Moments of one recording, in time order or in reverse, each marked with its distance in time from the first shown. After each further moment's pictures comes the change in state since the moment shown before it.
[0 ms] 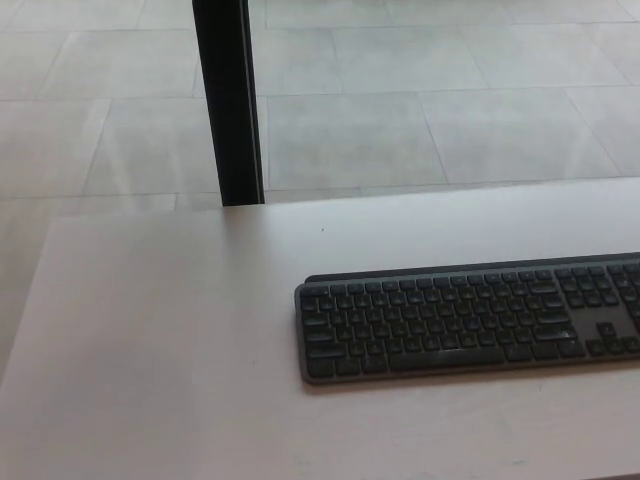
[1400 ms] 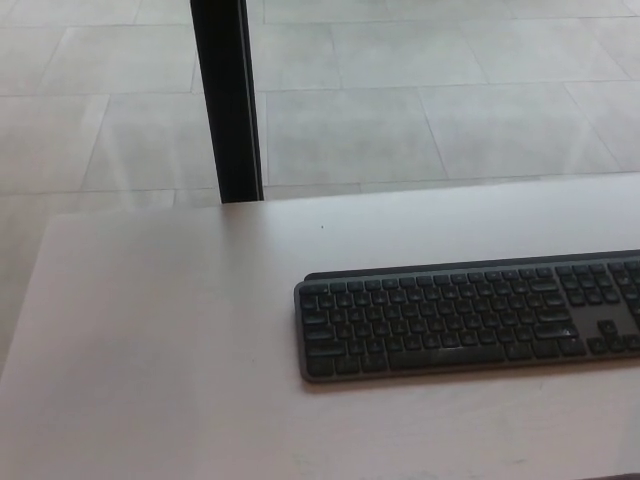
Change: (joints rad) left_arm -0.116 0.070 0.264 0.165 -0.172 0.000 0.055; right_arm -0.465 -0.153 -0.183 -0.595 0.335 0.363 -0.304
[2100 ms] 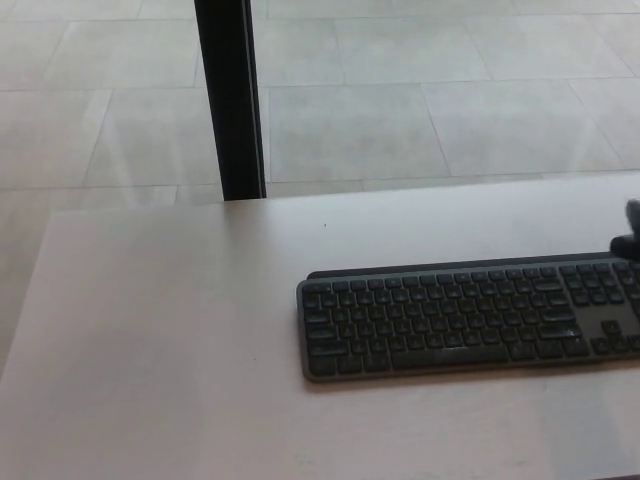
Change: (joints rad) left_arm 0.001 0.000 -0.006 0.000 -0.009 0.000 -0.001; right_arm 0.047 -0.008 0.735 0.033 -0.211 -0.072 0.229
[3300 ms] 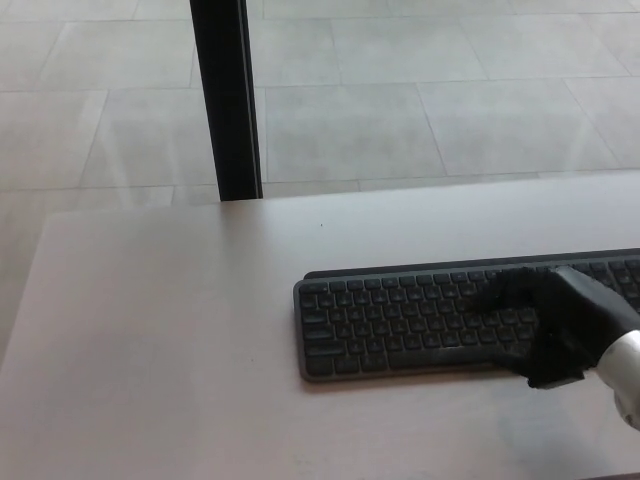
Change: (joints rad) left_arm 0.000 0.000 -0.010 0.000 -0.020 0.000 0.000; right_arm -0.039 -0.126 0.567 0.062 -0.485 -0.186 0.136
